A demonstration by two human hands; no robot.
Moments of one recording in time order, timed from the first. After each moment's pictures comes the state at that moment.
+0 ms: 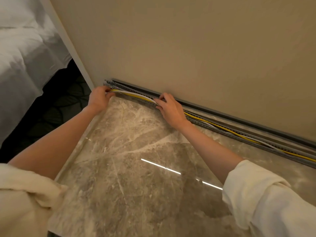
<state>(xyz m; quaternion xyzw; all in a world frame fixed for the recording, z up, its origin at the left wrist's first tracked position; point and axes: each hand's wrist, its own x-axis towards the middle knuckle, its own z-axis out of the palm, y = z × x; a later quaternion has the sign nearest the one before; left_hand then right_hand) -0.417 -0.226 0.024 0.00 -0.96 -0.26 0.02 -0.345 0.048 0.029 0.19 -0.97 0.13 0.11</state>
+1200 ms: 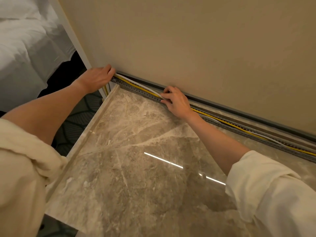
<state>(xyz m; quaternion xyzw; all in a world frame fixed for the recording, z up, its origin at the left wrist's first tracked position) -0.443 -0.262 0.066 -0.35 -0.91 0.22 0.07 -0.356 0.057 0.028 0.19 -0.96 0.19 0.05</state>
